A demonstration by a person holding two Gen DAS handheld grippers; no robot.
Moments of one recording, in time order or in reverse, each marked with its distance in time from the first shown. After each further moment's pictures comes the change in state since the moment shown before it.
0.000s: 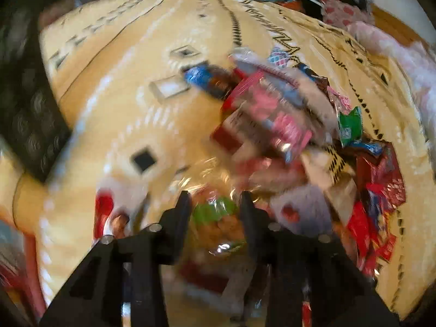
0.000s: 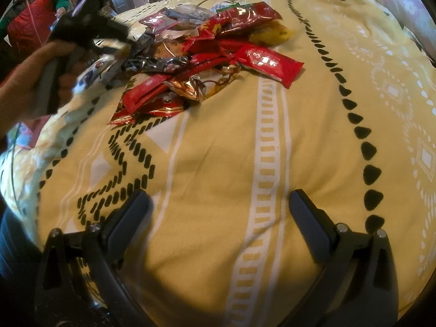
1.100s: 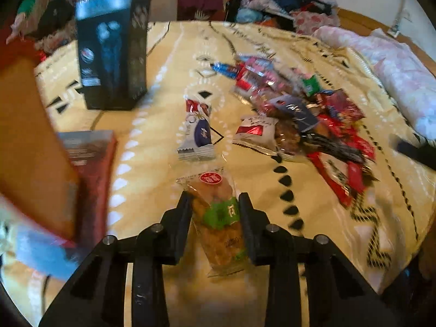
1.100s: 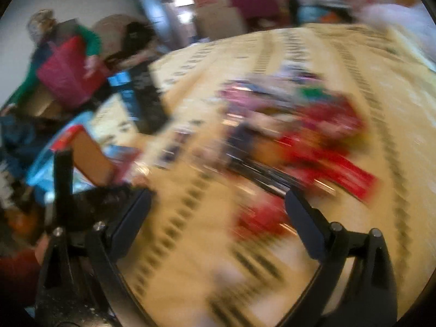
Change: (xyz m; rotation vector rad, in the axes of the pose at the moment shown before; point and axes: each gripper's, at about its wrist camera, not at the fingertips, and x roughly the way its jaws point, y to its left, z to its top) left arm -0.127 0.064 -0.146 0.123 -0.164 -0.026; right arm -0.037 0.093 0.111 -0.060 -0.179 0.304
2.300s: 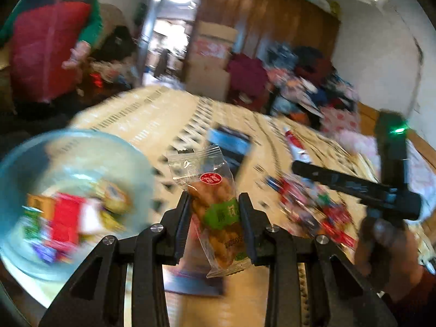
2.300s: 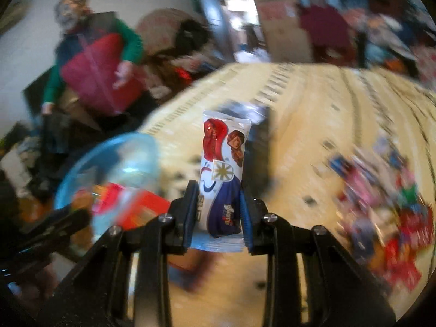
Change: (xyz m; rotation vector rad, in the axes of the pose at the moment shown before) left arm -0.220 0.150 0.045 -0.235 -0.400 0.109; right arm 0.055 0.217 0.122 -0.214 -0.054 0.154
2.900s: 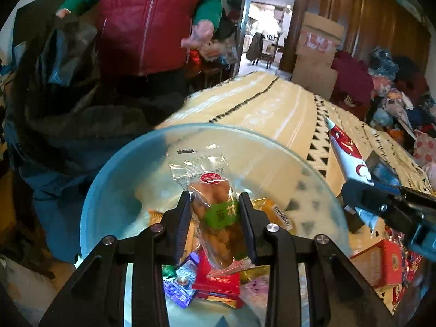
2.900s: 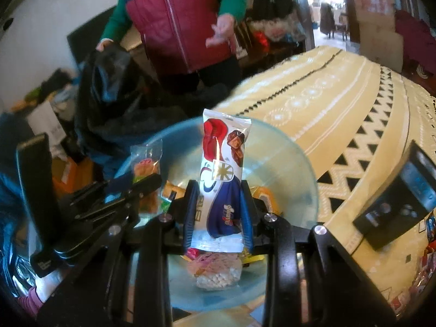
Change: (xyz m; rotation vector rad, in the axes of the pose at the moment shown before) left arm 0.030 0.201 0.036 -0.184 0.127 0.438; right arm 0.157 0.191 0.032 -0.199 0.238 0.231
